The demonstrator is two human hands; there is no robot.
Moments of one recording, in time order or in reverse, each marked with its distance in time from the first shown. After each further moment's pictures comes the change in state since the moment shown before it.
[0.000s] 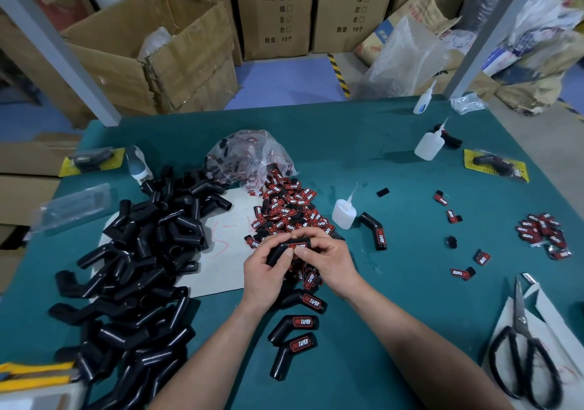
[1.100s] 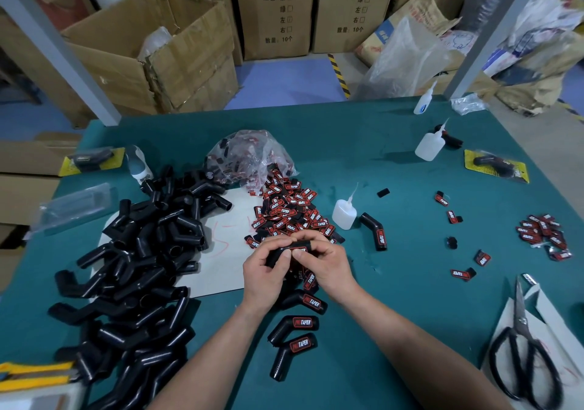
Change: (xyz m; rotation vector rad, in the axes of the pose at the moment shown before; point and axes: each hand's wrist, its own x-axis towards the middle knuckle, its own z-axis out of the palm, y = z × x) left_hand -0.002 0.000 0.000 -0.058 0.002 0.113; right_hand -0.007 0.000 0.011 -0.070 0.067 -0.043
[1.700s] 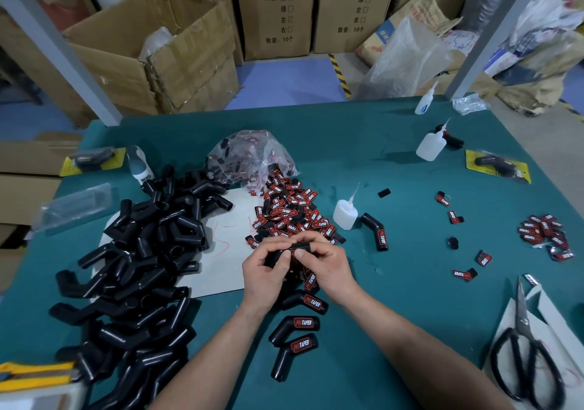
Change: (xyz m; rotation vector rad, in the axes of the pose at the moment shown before) left_hand 0.001 0.002 0.001 0.010 0.027 0.055; right_hand -0.001 0.003 0.001 -0.058 0.010 -0.031
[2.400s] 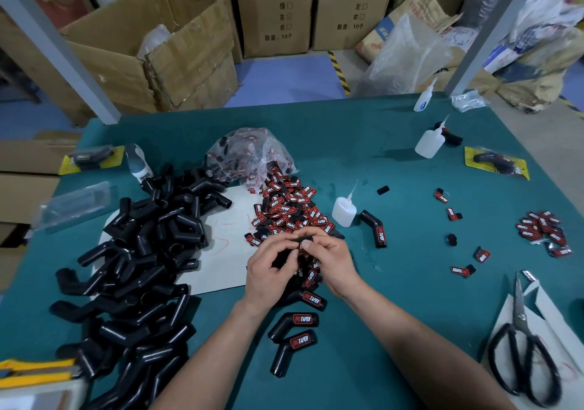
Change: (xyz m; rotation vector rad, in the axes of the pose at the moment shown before) left_hand 0.002 -0.010 -0.004 0.293 -0.110 0.231; right_hand 0.007 0.014 -0.011 0.157 0.004 0.139
